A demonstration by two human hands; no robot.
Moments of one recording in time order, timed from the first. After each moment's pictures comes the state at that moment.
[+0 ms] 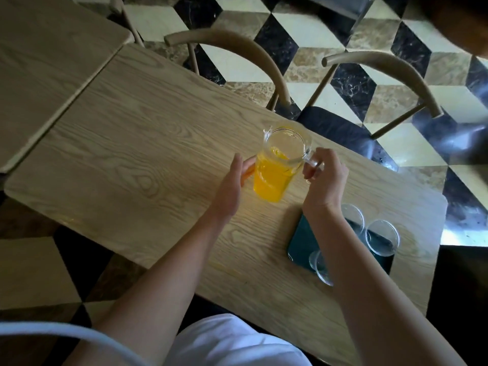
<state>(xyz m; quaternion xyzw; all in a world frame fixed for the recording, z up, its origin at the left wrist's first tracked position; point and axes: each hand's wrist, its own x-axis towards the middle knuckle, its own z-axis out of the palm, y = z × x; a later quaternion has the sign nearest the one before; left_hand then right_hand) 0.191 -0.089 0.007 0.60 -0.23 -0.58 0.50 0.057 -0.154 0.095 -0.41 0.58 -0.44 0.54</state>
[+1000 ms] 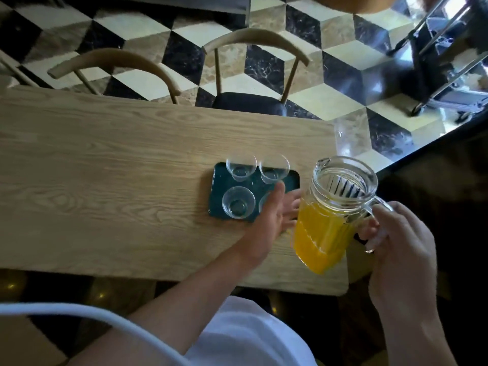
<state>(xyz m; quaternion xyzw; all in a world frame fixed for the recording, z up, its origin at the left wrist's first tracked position) -0.115 0.015 0.090 0.43 -0.38 -0.74 0.35 -0.265 0.051 0.203 -0.38 0.61 -0.55 0.43</state>
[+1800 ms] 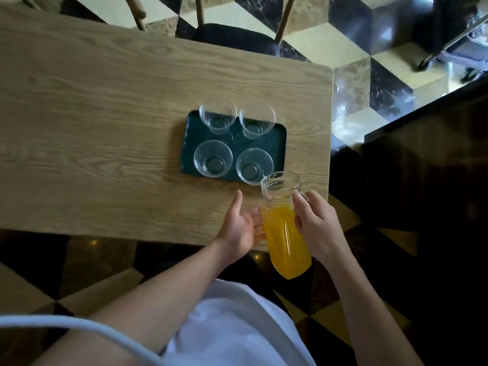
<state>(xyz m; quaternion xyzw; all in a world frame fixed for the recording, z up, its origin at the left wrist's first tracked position) -0.152 0.072 -0.042 0.48 0.01 -0.82 0.31 -0.297 0.050 0.071 -0.49 0.70 -0.20 0.48</state>
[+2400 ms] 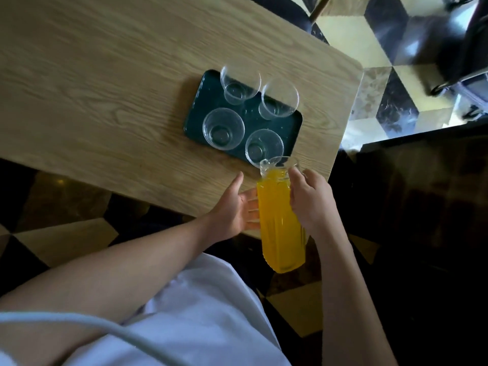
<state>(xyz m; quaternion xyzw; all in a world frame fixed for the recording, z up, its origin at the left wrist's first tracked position) -0.149 0.068 -0.051 0.46 0.08 -0.83 0.29 -0.274 0.008 0.062 -0.52 0.73 -0.07 0.44</state>
